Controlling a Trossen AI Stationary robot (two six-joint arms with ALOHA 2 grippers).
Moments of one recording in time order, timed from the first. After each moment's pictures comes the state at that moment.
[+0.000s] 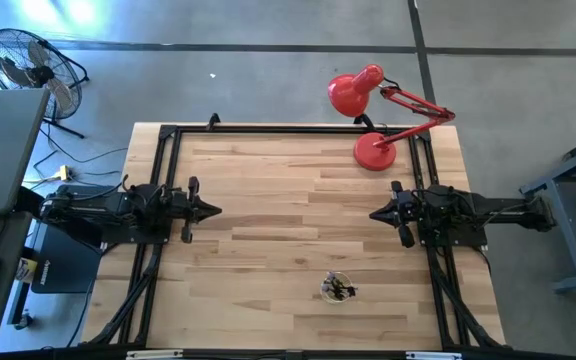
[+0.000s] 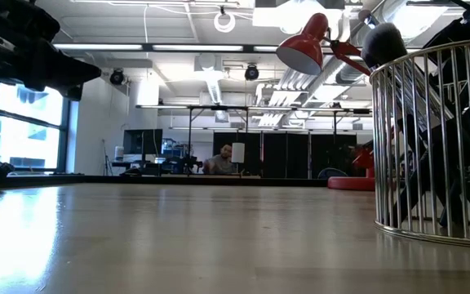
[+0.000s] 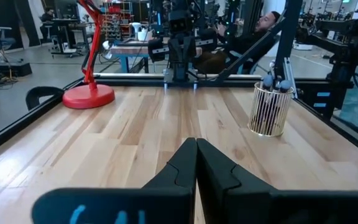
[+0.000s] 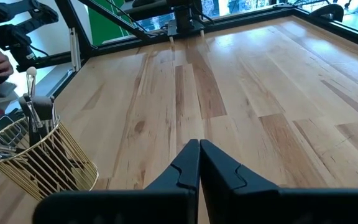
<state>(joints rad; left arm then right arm) -0.06 0.02 0.05 -0.06 -0.06 -0.01 -0.02 0.10 0.10 -0.26 -0.06 0.21</state>
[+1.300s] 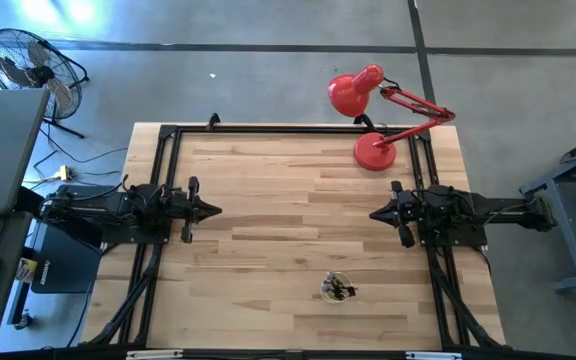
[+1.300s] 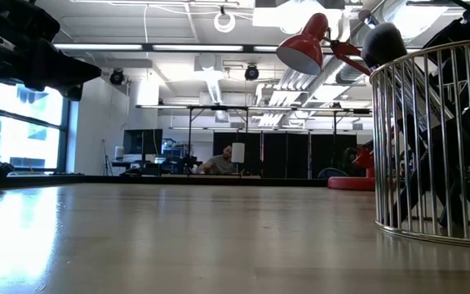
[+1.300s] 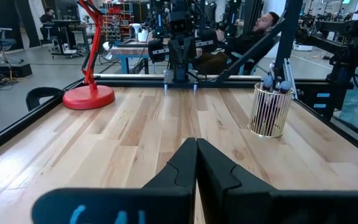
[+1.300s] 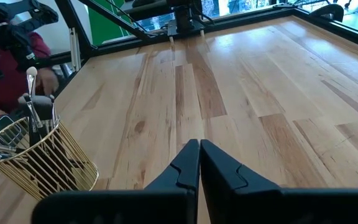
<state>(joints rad) -0.06 0.02 0.04 -0.05 -0.06 -0.01 -0.02 0.10 0.10 -0.26 -0.06 0.21</state>
